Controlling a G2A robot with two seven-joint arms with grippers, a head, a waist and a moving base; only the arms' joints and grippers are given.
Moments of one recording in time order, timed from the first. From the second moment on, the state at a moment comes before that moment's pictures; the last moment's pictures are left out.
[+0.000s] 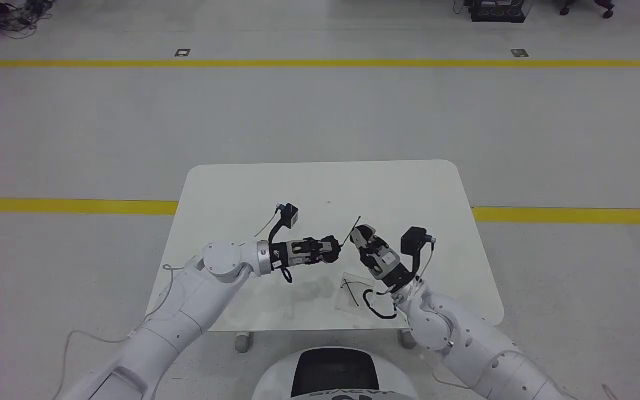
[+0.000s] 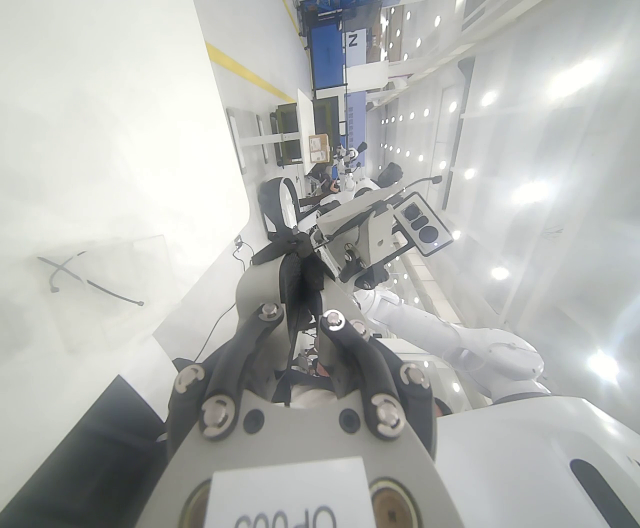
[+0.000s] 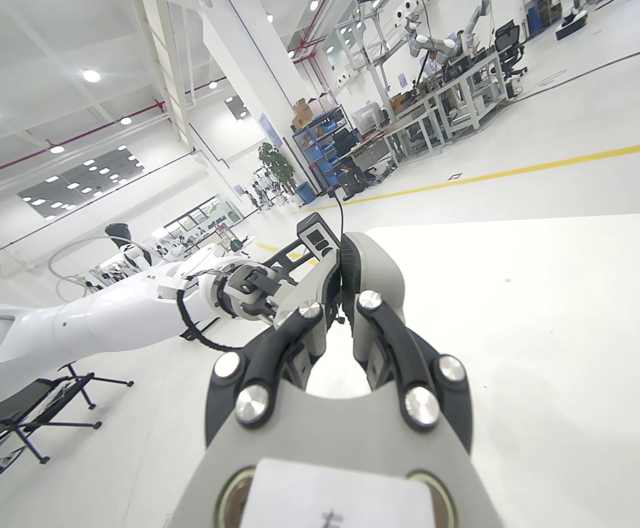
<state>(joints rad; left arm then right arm) 1.16 -1.16 -0.87 -1.19 -0.44 -0.34 -0.93 -1.43 -1.03 0.75 -1.50 -0.61 -0.34 -0.48</state>
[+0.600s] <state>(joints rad) 1.16 -1.16 -0.87 -1.19 -0.44 -0.34 -0.93 -1.43 -1.03 0.75 -1.50 -0.62 -0.34 -0.48</state>
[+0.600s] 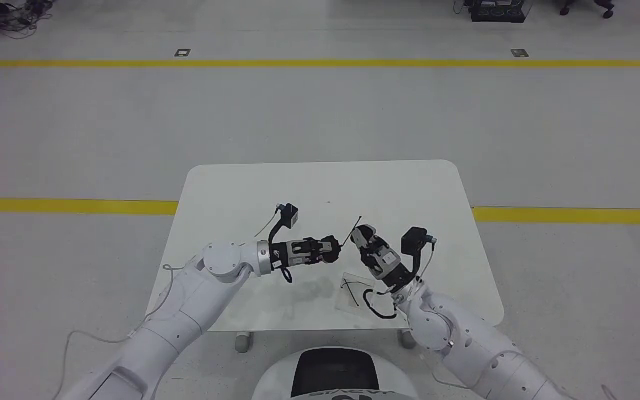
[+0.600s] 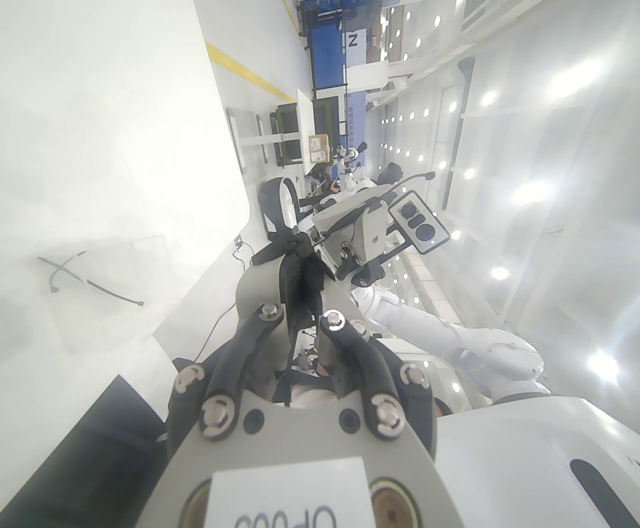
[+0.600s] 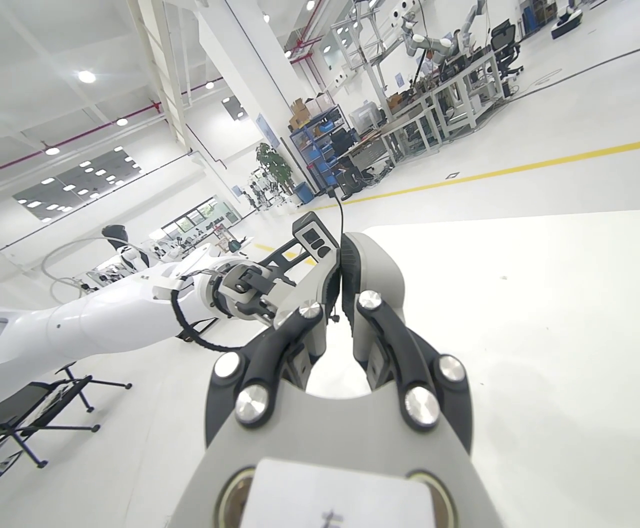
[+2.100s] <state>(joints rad) 1.16 -1.12 -0.92 -1.22 -0.45 -0.32 -1.09 -1.46 -0.98 0.77 -1.56 -0.66 -0.34 -0.45</state>
